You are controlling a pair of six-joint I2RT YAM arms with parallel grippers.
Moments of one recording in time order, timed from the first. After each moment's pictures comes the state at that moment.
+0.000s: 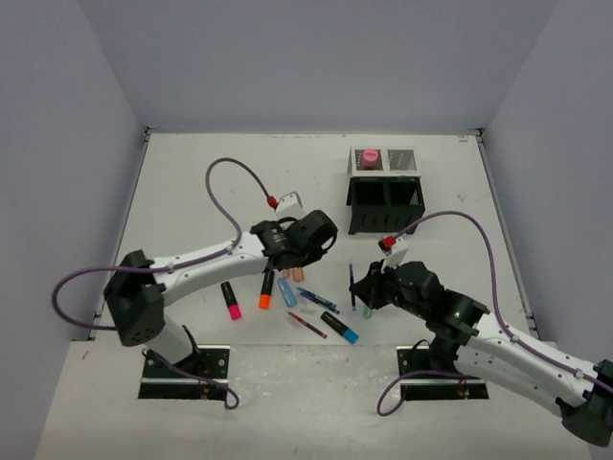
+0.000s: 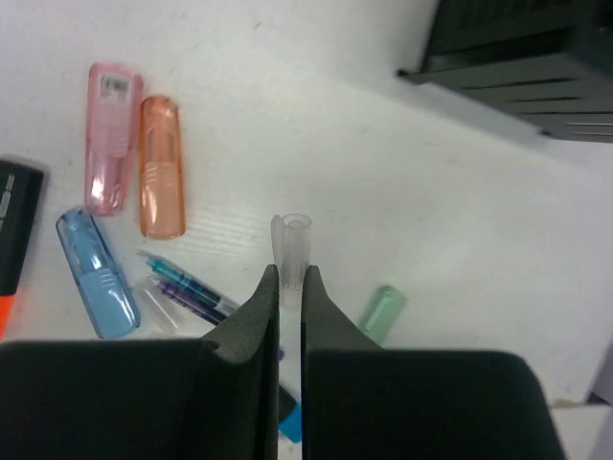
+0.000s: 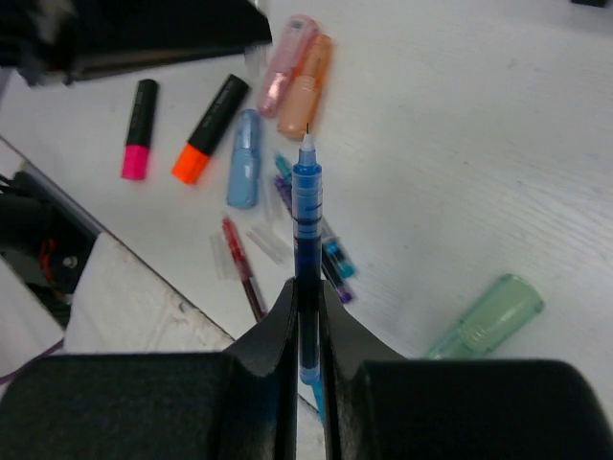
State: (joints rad) left arm -1.01 1.61 1.23 -0.71 -0.46 -1.31; right arm 0.92 0.64 0.46 -0.34 0.09 0.60
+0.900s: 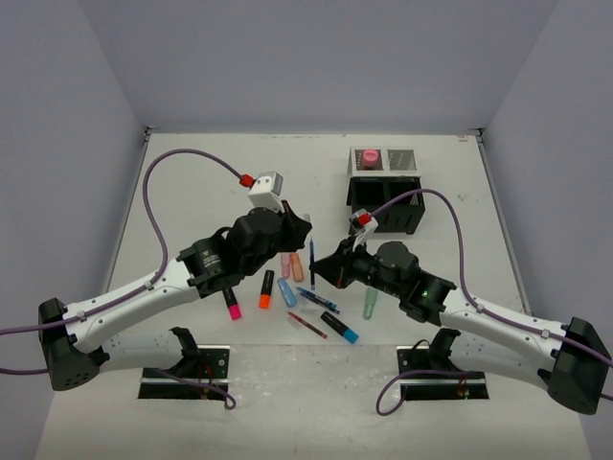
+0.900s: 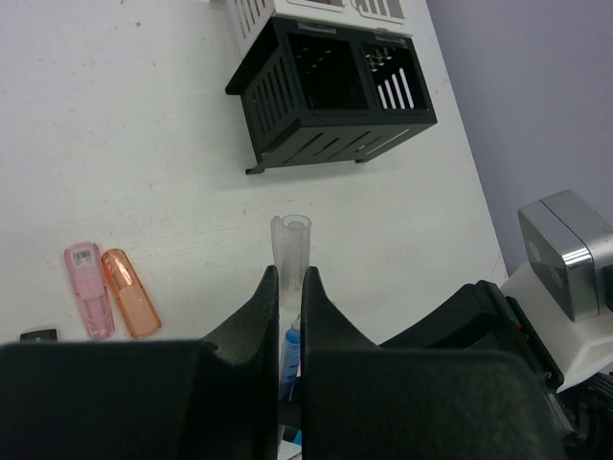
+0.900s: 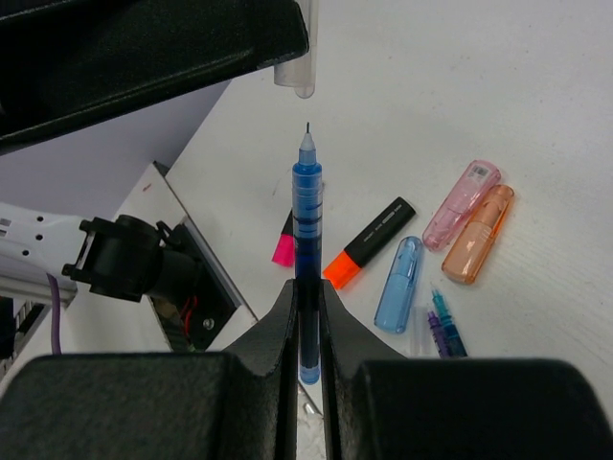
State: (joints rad) left arm -1.01 1.13 1.05 -0.34 -0.44 -0.79; right arm 0.95 0.95 0.55 0.19 -0.07 0.63
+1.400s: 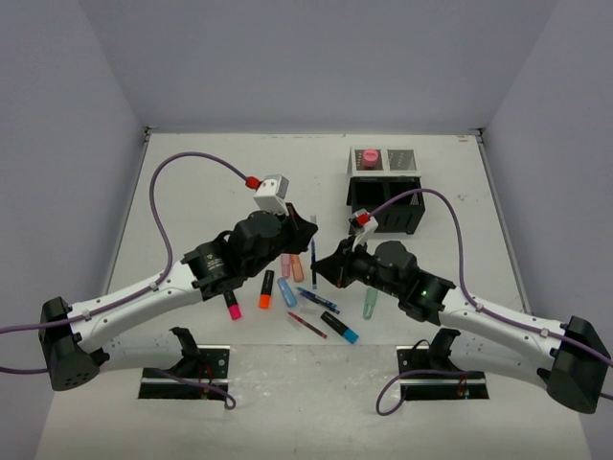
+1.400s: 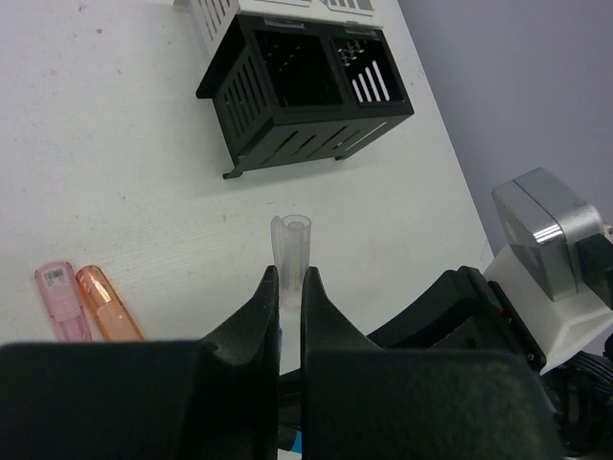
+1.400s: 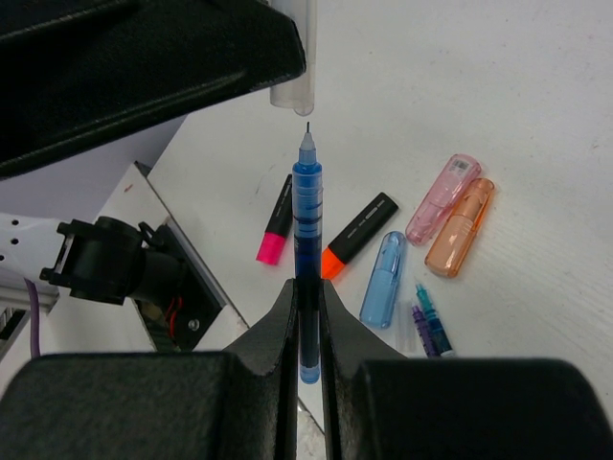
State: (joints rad) left arm -1.01 1.13 0.99 -0.22 -0.39 -0.74; right arm 0.95 0.97 0.56 0.16 -0.04 0.62
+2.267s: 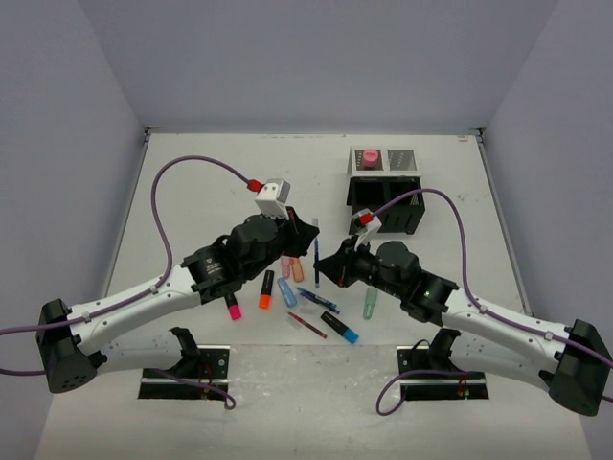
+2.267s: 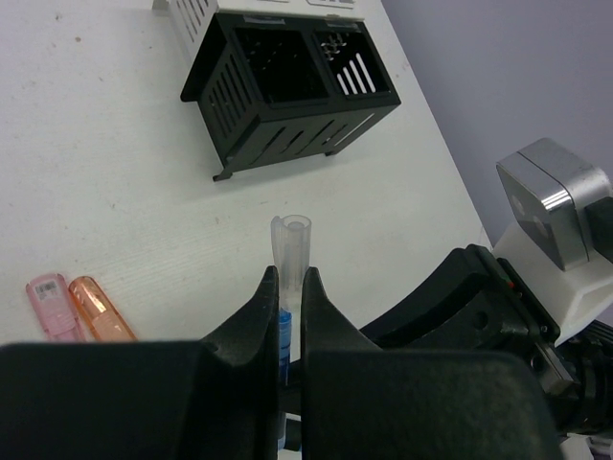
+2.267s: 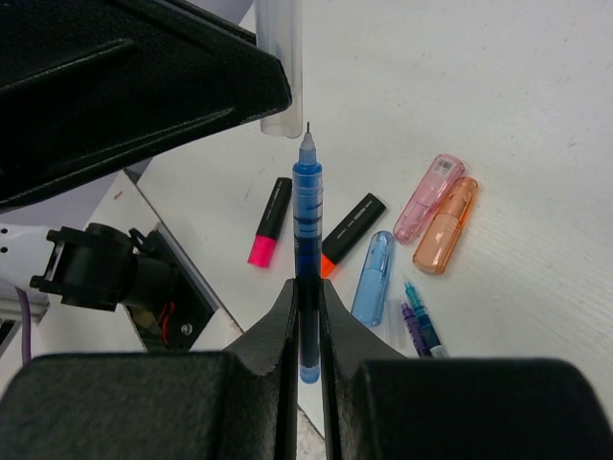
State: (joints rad) left arm -1.01 1.11 0.93 -0.14 -0.35 -0.70; right arm 0.95 0.94 0.56 0.12 -0.01 0.62
